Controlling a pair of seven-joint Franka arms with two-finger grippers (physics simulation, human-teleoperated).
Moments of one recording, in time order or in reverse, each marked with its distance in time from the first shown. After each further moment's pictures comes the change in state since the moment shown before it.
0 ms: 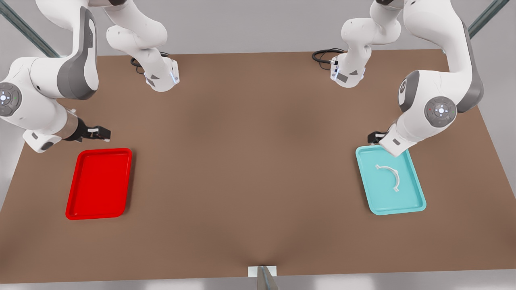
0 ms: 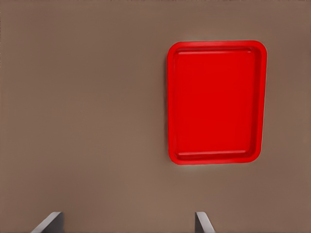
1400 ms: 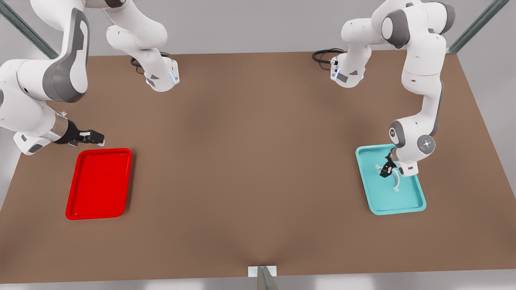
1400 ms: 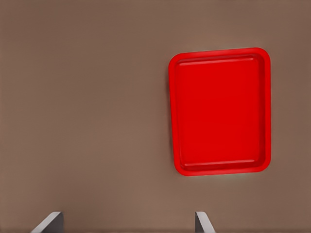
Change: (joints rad) left arm 0.063 0.310 0.264 -0.575 -0.214 0.989 -0.663; right arm -0.042 0.016 -0.008 0.011 0.062 0.037 -0.010
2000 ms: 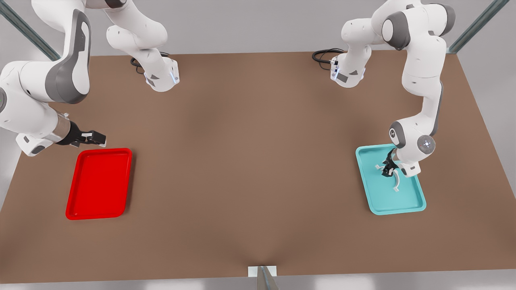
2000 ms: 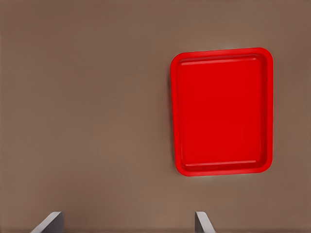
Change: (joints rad) left arm 0.007 0.015 0.000 0.003 0.003 0.026 -0.113; right arm 0.004 0.005 0.000 0.000 0.000 0.001 -0.001
